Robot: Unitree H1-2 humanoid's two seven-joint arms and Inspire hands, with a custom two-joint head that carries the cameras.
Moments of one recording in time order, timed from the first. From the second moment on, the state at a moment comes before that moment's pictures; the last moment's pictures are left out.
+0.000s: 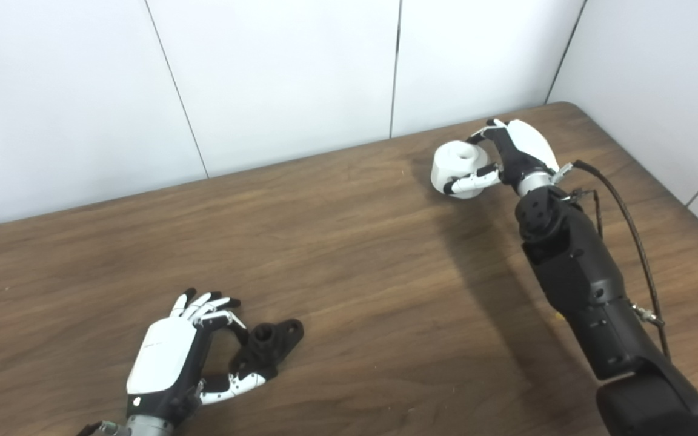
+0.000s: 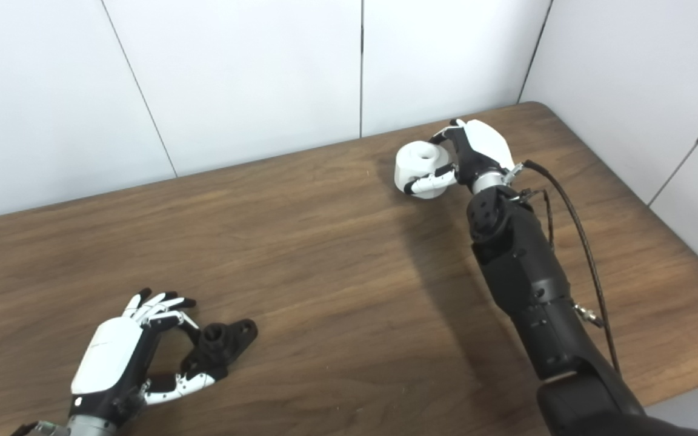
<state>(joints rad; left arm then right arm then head) -0.04 0.27 -0.33 -0.13 0.82 -0.04 -0.04 -0.42 -0.43 -0.06 0.15 -0.73 0.47 0.12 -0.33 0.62</state>
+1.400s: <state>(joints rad) -0.04 0.27 -0.33 -0.13 0.83 -0.04 -0.04 -0.39 -0.44 -0.02 0.20 -0.64 0.37 -0.10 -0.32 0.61</state>
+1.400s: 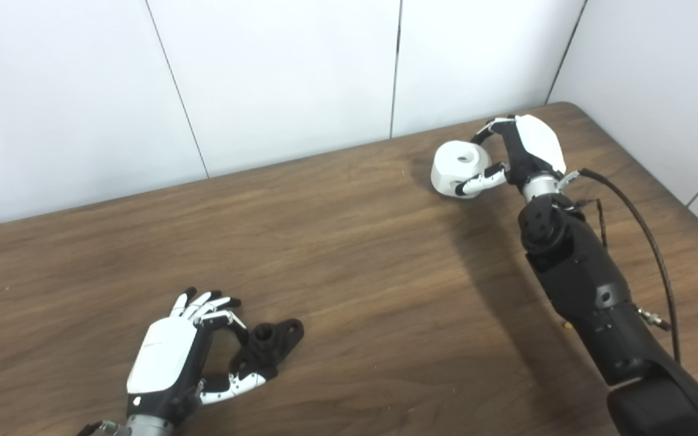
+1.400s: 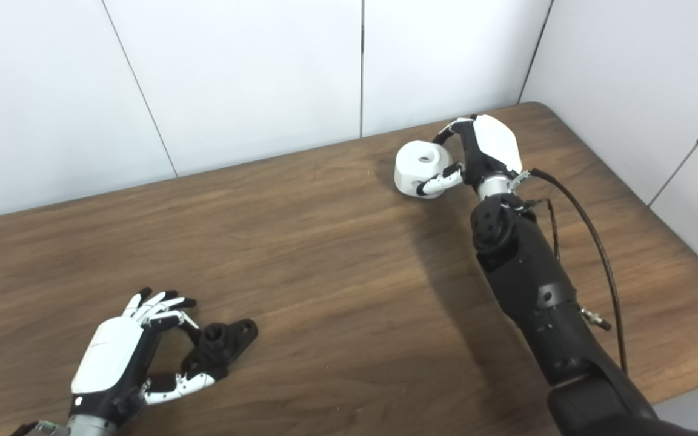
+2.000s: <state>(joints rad) -0.04 0.27 -0.34 -0.13 0.83 -0.04 -0.04 -0.37 -0.52 0.06 -0.15 -0.66 0.47 0.20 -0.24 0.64</state>
